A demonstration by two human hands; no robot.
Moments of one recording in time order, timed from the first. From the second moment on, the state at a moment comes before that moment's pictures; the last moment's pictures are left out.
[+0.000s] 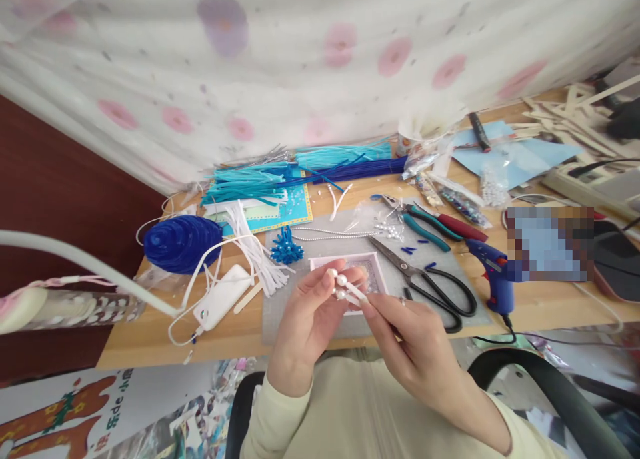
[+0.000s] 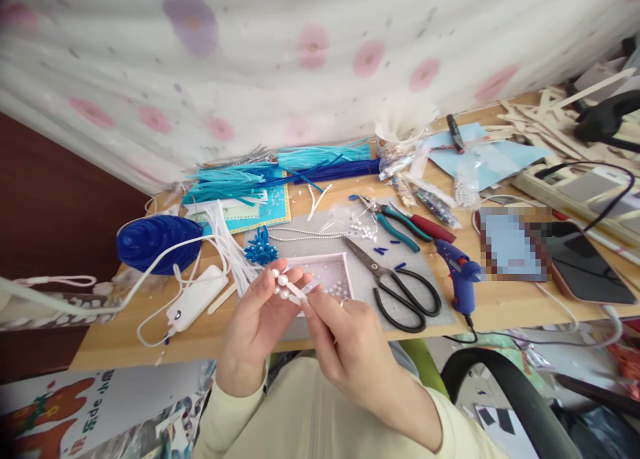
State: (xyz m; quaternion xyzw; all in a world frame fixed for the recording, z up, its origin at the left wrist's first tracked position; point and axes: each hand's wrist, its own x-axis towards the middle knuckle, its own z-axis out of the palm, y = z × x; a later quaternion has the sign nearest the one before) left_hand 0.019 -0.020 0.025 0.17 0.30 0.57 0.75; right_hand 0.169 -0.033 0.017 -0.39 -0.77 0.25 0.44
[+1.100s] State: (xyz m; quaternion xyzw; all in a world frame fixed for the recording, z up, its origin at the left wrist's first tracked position) left_hand 0.020 -0.017 0.027 0.12 0.36 0.55 0.75; right_hand 0.170 -0.033 0.016 -0.39 -0.77 0.26 0.44
